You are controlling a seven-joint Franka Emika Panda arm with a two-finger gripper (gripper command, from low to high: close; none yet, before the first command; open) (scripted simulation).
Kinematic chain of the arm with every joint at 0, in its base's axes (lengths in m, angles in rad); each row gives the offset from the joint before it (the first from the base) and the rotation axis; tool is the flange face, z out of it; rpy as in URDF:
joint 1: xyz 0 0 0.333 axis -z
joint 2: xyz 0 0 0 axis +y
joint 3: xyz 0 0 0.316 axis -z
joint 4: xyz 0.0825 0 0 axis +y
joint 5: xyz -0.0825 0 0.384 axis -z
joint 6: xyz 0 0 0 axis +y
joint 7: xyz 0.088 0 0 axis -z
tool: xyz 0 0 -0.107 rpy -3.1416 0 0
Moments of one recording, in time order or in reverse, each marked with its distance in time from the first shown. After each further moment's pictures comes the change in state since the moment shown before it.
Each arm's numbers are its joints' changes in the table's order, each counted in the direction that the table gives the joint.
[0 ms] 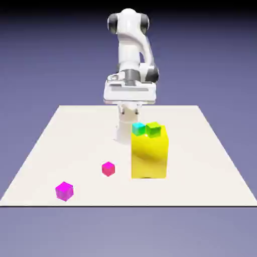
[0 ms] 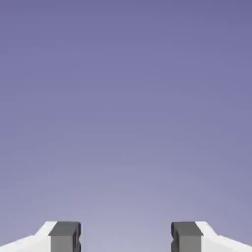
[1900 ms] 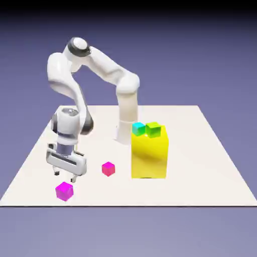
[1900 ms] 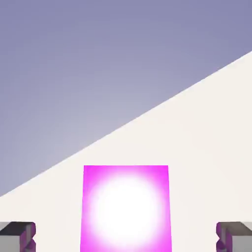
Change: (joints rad) arm -1.414 -0.400 2.003 -0.601 1.529 0.592 1.030
